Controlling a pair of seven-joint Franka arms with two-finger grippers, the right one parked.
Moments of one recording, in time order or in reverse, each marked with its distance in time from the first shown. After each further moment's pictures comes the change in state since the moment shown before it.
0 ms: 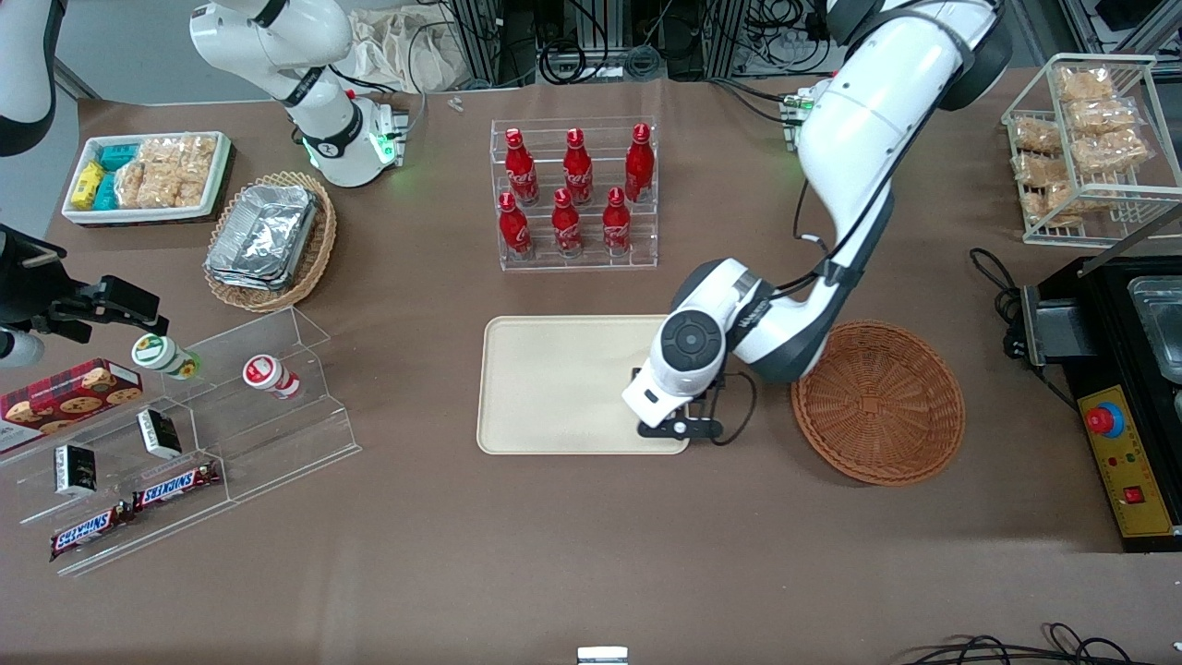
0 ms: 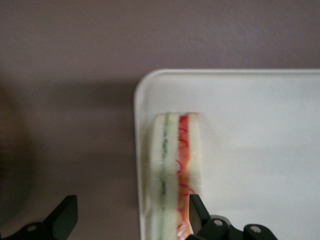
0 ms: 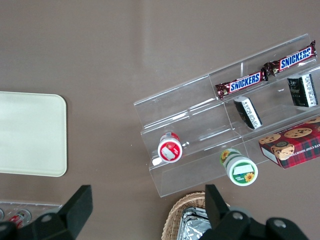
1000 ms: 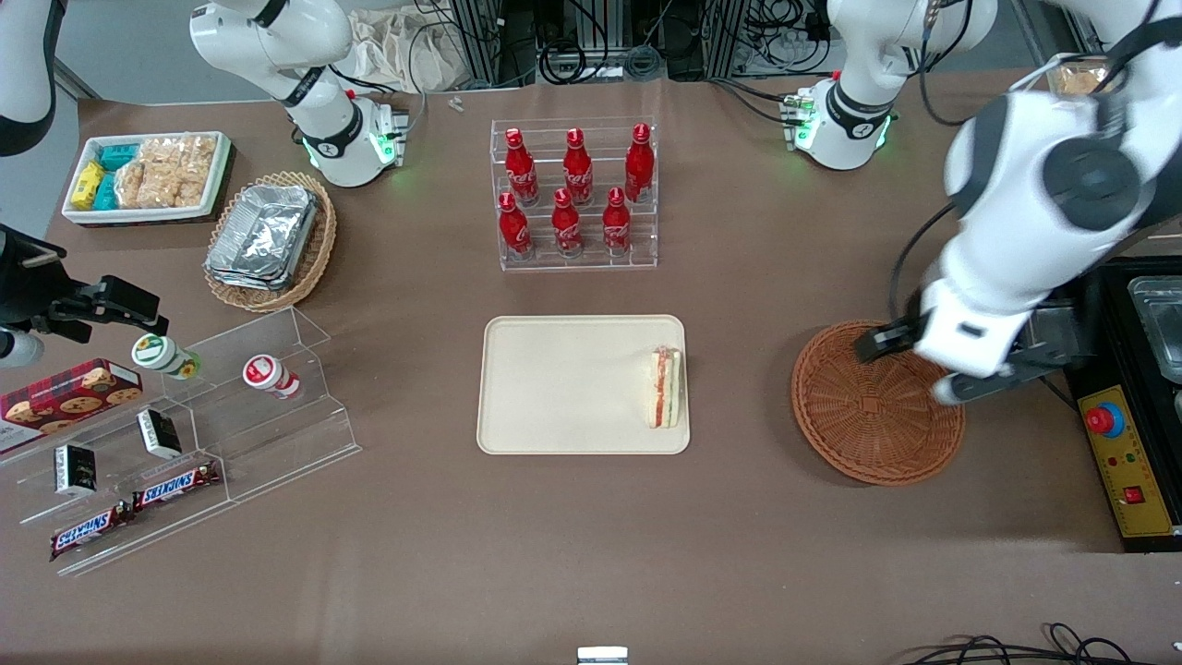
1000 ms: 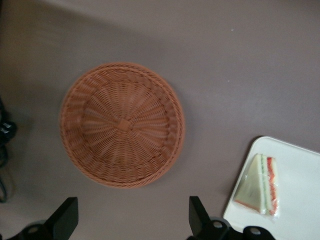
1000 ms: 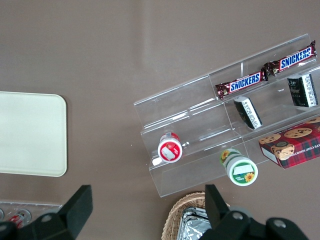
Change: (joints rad) arm 0.004 -0.600 0.457 -0.253 -0.183 -0.165 0.191
